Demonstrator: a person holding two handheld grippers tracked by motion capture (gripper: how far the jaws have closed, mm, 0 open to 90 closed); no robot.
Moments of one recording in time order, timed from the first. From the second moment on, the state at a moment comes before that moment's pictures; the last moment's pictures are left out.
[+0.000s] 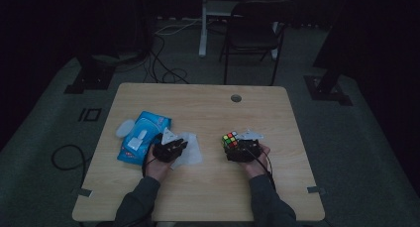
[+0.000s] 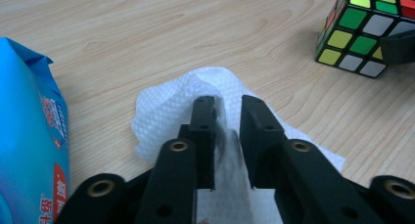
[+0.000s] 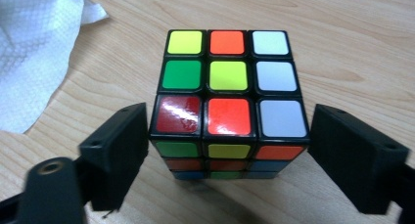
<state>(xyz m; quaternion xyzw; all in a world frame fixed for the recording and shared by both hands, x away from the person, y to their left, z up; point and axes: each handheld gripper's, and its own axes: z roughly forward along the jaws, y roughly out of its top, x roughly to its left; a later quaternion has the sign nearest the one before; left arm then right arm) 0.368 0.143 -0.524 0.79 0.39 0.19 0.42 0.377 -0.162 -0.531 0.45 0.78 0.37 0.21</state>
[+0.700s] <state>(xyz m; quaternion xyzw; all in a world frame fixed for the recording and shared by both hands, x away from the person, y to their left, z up) 0.363 0.154 -0.511 0.76 0.41 0.18 0.46 0.365 -0.169 -0.519 0.43 0.78 0.40 0.21</state>
